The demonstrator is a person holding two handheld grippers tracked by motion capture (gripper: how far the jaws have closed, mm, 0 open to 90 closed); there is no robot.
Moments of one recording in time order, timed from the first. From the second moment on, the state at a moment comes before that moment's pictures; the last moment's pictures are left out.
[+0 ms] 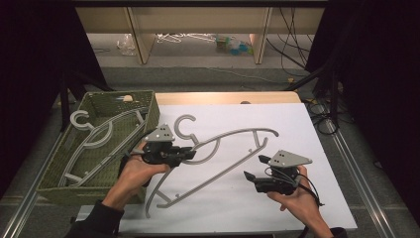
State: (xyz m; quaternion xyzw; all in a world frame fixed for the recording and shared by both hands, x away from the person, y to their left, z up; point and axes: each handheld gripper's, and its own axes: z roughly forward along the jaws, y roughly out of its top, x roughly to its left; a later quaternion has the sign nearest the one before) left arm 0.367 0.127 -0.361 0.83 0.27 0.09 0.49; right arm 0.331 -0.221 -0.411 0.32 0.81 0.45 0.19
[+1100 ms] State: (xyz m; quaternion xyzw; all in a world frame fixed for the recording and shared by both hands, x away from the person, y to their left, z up) left arm 0.369 0.230 -0.295 0.79 0.35 0.15 0.49; right arm 0.321 -0.230 -0.420 0.33 0.81 0.45 0.18
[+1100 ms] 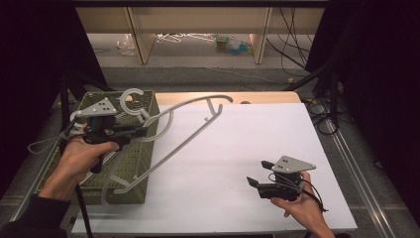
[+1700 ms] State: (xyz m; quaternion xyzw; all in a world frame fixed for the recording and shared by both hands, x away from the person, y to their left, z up) left arm 0.384 0.286 -0.295 0.78 0.40 0.18 0.45; right arm 0.322 -0.230 -0.422 0.33 0.82 0.44 0.18
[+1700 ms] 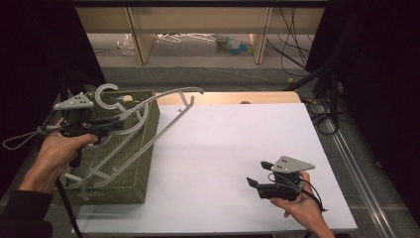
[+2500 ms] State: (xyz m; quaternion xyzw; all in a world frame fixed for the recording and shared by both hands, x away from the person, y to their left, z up) left arm 0.415 0.330 -0.282 0.78 0.43 0.24 0.39; right arm 0.323 -0.230 -0.423 0.33 0.82 0.44 0.17
